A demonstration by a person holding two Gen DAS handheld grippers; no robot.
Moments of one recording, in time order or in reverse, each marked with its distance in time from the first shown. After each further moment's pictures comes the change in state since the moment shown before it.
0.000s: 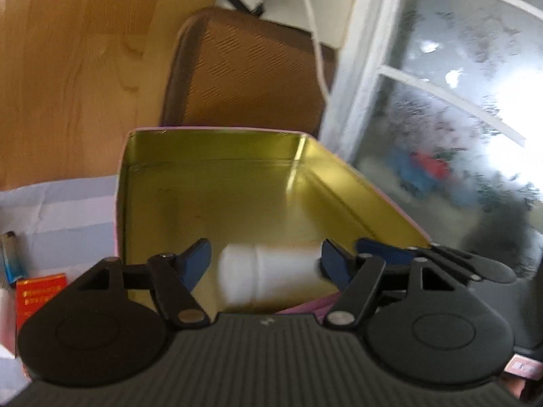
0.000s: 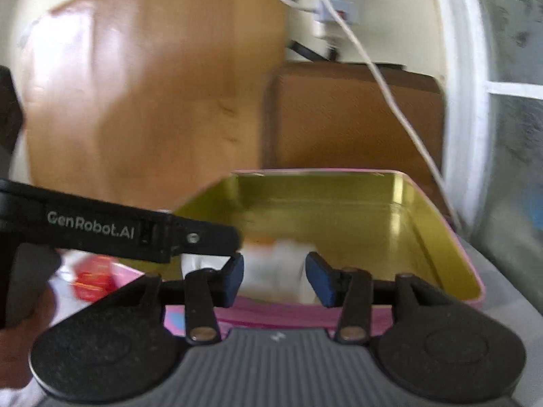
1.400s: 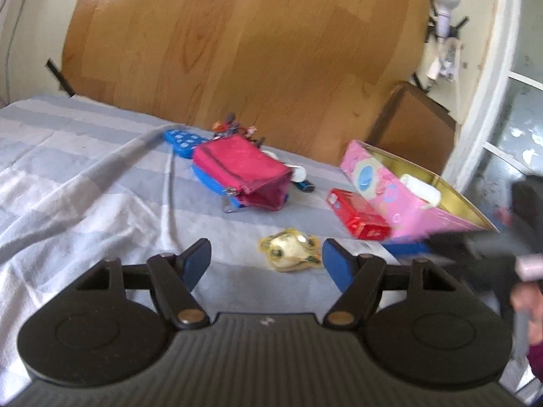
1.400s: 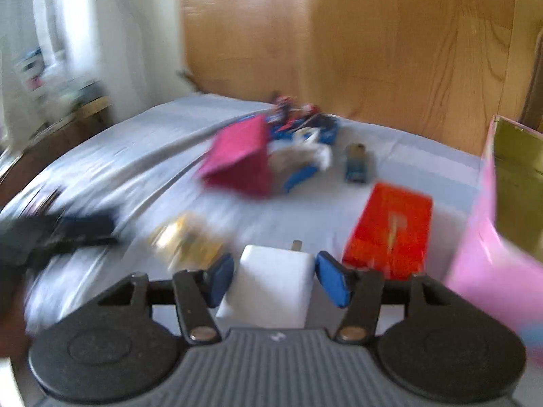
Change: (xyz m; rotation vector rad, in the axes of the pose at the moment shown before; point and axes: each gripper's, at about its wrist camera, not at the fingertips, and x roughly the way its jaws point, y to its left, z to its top) left arm -0.223 0.154 -0.141 -0.249 -0.176 0.289; right arm 0.022 0.192 -0.024 -0.319 0.324 0.537
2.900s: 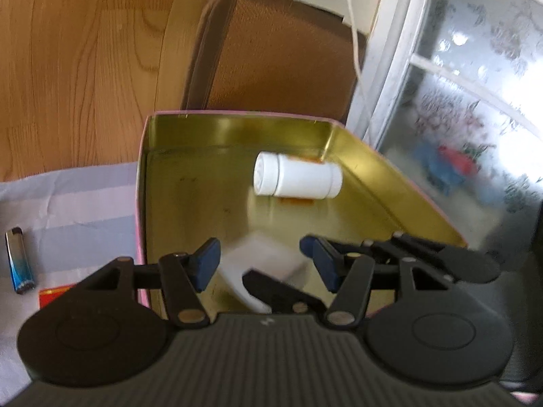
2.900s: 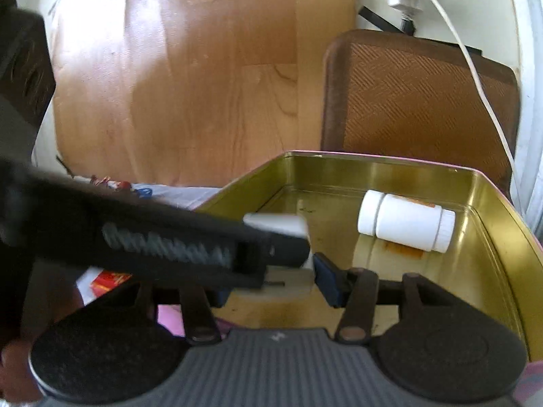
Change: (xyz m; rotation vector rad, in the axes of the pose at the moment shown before) left arm 0.209 -0.225 0.064 0.251 0.239 -0.242; right arm -0.056 -0.150 -0.002 0.215 -0.247 -0.365
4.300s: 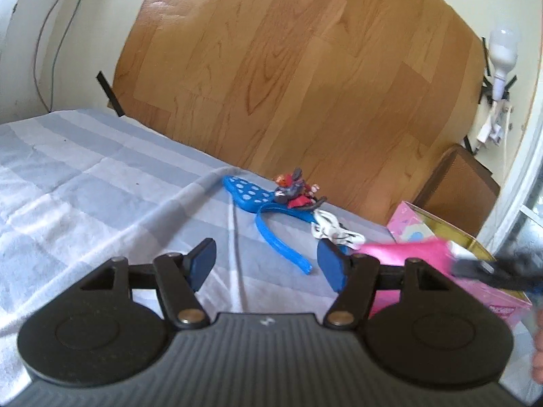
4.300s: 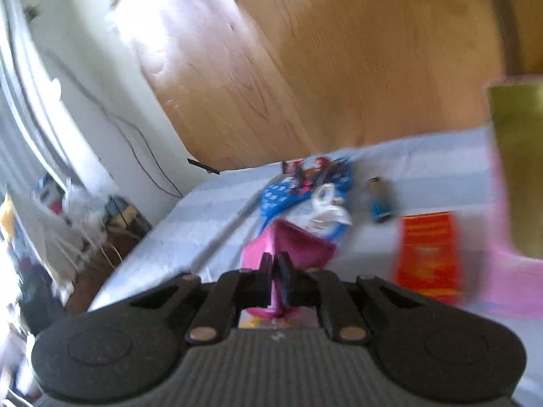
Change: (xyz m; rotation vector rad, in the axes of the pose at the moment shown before) left arm -0.232 0.199 -0.146 -0.372 -0.372 0.359; right arm -0.003 0.129 0.014 0.216 0.183 0.459
